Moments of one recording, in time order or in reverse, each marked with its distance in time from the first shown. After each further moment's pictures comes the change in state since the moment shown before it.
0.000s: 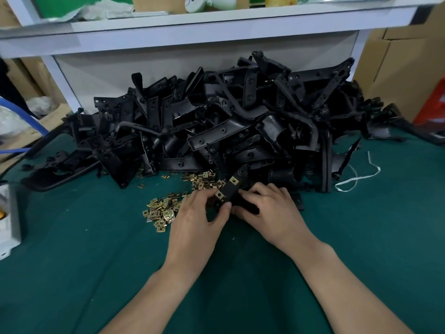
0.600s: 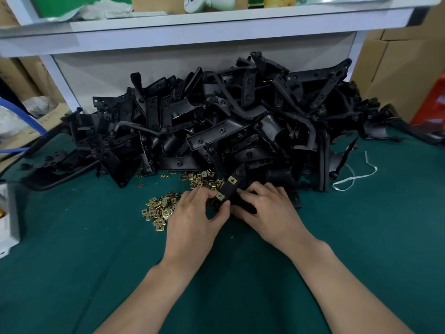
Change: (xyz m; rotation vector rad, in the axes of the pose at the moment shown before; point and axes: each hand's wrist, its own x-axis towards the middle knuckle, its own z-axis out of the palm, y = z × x) left_hand 0.003 0.008 -0.005 0.099 0.061 0.109; right_hand 0.001 -0.003 -0.003 -0.045 -0.056 0.004
